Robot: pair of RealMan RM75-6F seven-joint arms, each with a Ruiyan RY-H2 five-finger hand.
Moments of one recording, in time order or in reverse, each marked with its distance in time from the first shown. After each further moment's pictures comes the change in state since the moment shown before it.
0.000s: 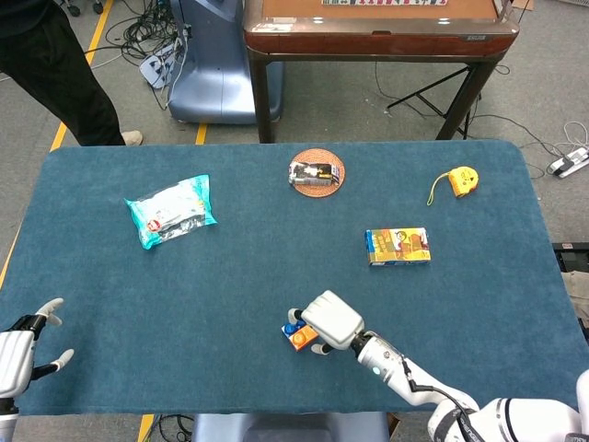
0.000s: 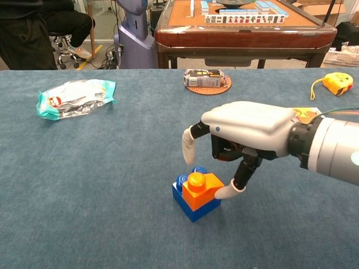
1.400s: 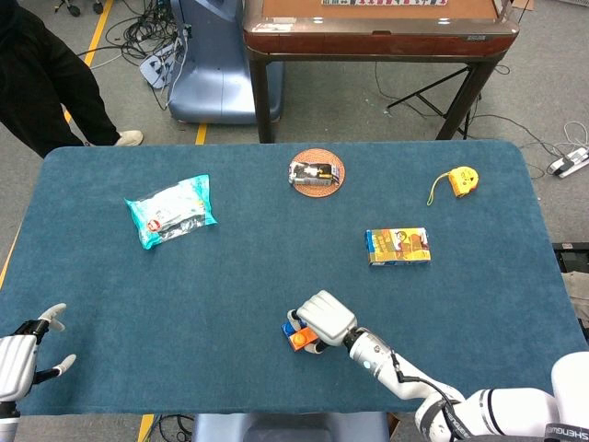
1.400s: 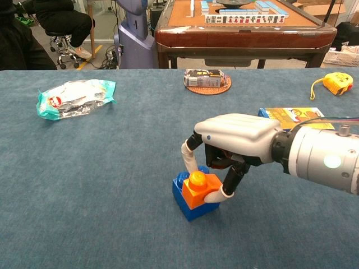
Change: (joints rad) left arm 0.007 -0.012 0.012 0.024 0.005 -0.015 -0.033; right arm 0.077 -0.041 -0.030 0.045 0.126 0.006 0.027
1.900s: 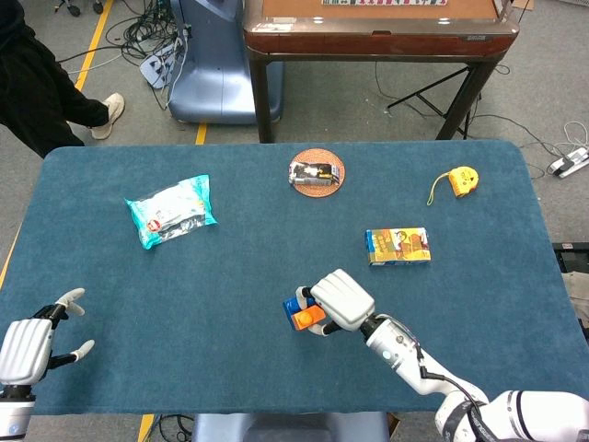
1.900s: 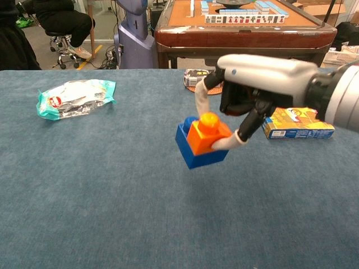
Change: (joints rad) left arm -0.073 0.035 -0.043 -0.144 0.014 -0.051 -0.019; right arm -0.042 0.170 0.056 -0.138 -0.094 0.134 0.137
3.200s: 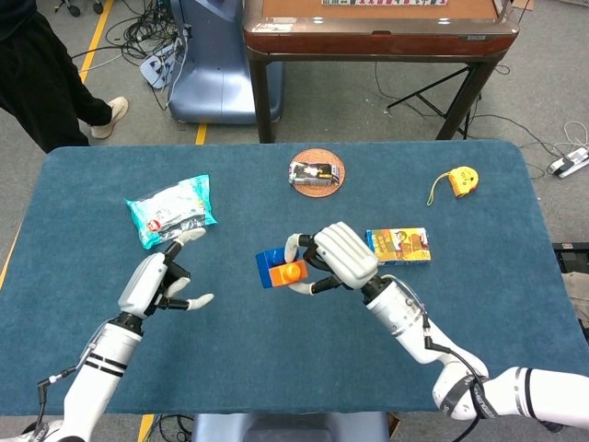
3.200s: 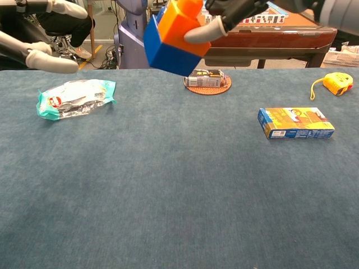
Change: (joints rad) left arm -0.387 -0.040 -0.261 -0.502 -0.429 -0.357 -0.015; right arm 0.082 0.053 0.185 -0.002 0.046 0.022 0.349
